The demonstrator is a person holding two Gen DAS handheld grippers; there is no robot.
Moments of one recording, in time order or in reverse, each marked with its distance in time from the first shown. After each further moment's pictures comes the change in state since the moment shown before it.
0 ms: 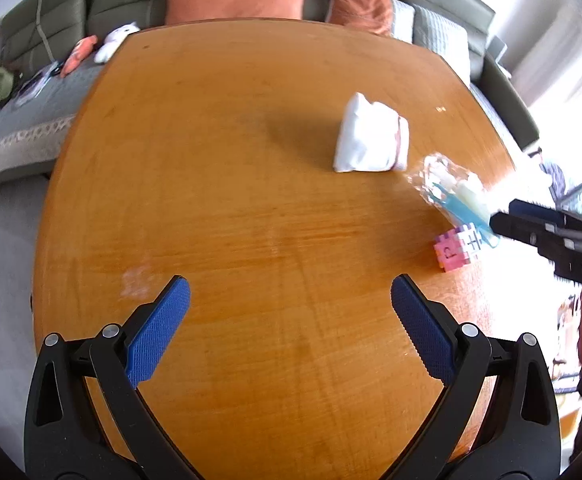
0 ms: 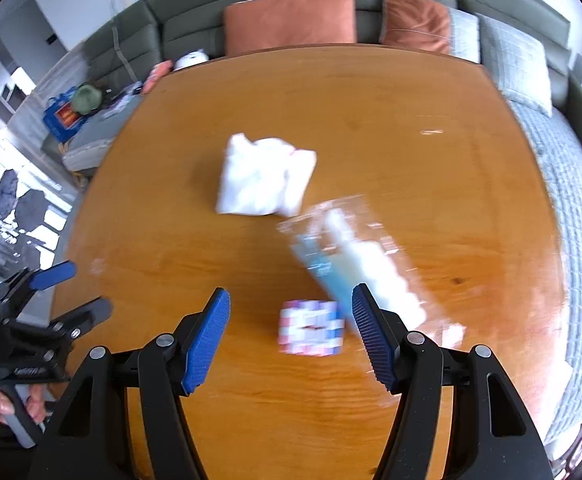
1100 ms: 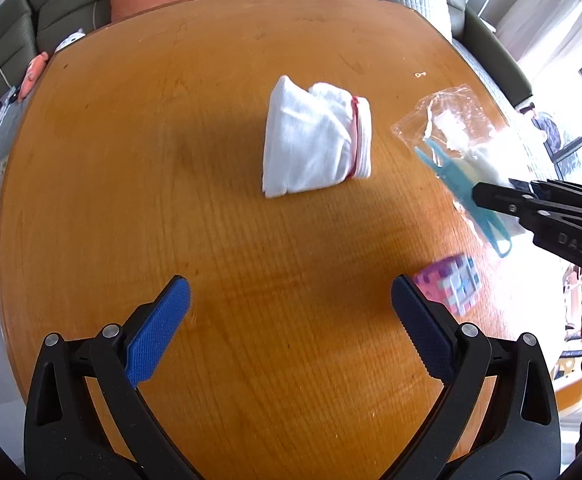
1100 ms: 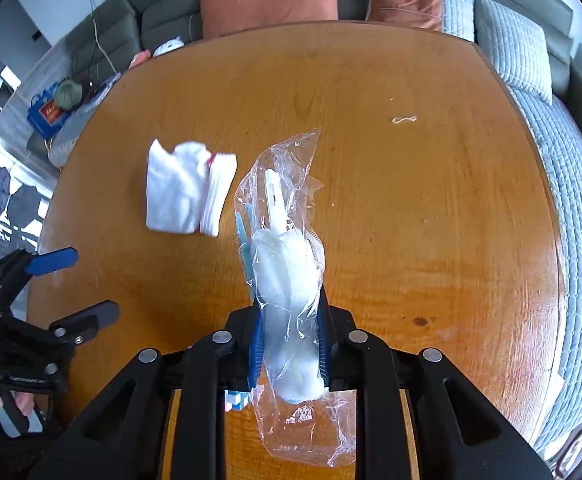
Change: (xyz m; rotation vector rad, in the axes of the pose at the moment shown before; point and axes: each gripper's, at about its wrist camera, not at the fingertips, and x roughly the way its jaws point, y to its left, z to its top) left arm 0.066 -0.057 0.053 0.110 0.114 -0.021; right arm 0.036 -0.060 0.015 0.016 0.060 -0.002
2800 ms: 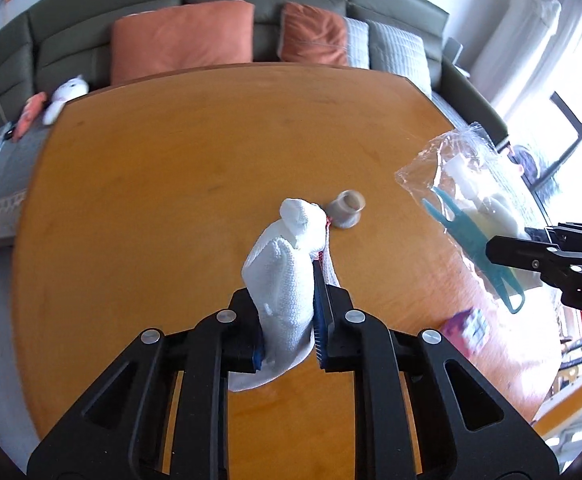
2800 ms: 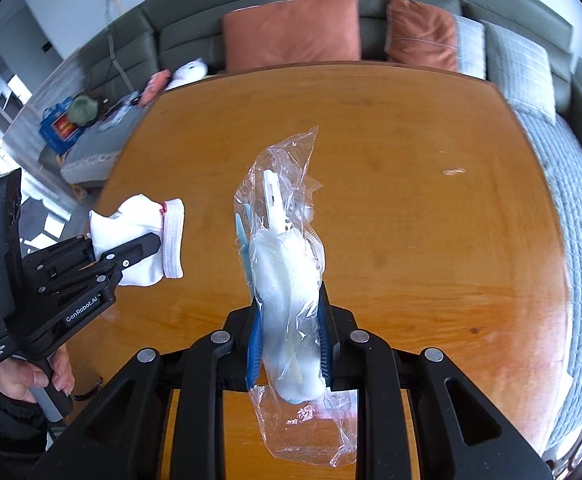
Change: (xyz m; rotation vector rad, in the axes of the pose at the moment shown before) left arm -0.039 0.072 0.007 0.029 -0.237 -0.073; right arm -0.033 0.101 0.018 -0.013 -0.069 0.017
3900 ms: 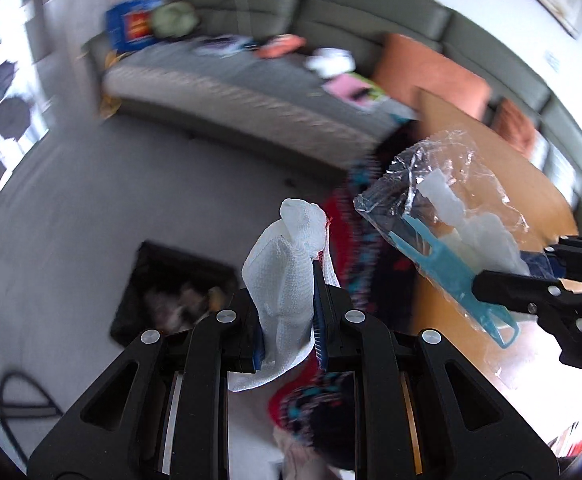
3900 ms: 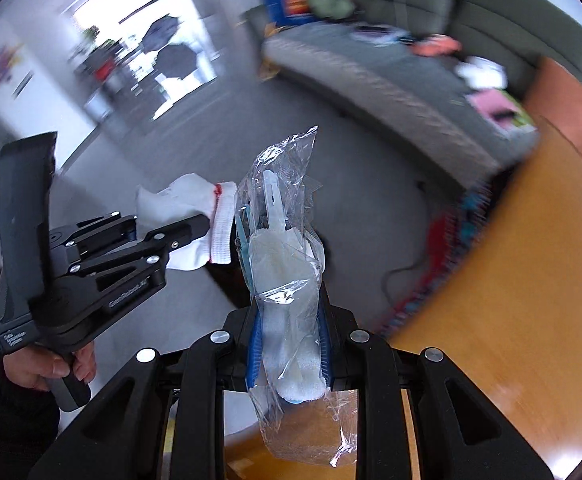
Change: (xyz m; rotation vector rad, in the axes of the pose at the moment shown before) left arm -0.225 0.319 -0.245 -0.568 -0.106 0.382; right arm 0.069 0.493 -0.057 -0.709 0.175 0.352
